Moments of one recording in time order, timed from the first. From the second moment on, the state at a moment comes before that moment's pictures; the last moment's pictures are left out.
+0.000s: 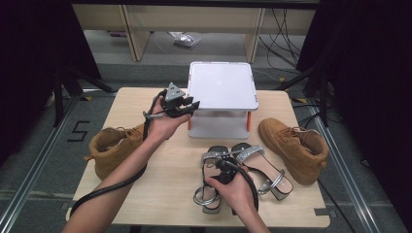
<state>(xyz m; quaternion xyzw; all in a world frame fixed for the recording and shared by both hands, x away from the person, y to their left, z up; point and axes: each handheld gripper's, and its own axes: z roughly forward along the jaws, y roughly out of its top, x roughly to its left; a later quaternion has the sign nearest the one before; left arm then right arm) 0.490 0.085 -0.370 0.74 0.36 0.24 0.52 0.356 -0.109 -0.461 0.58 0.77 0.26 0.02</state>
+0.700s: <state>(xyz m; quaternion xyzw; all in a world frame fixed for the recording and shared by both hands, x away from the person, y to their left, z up) 0.507 0.078 -0.381 0.74 0.39 0.24 0.50 0.361 -0.094 -0.468 0.61 0.76 0.21 0.00</state>
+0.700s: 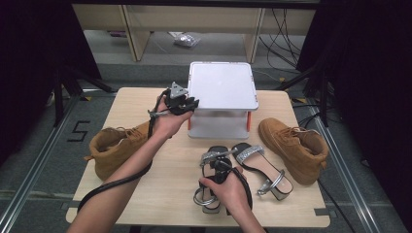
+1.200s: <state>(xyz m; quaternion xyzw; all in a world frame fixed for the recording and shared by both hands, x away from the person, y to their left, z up) 0.509 0.076 -0.380 0.74 0.39 0.24 0.48 0.370 -0.109 -0.465 0.57 0.81 0.16 -0.01</state>
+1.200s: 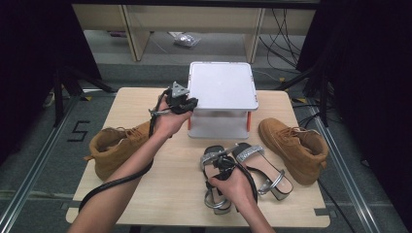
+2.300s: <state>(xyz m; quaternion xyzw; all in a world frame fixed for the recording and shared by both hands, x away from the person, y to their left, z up) 0.510 0.074 -0.378 0.75 0.38 0.24 0.48 0.381 -0.112 -0.474 0.53 0.84 0.11 -0.02</state>
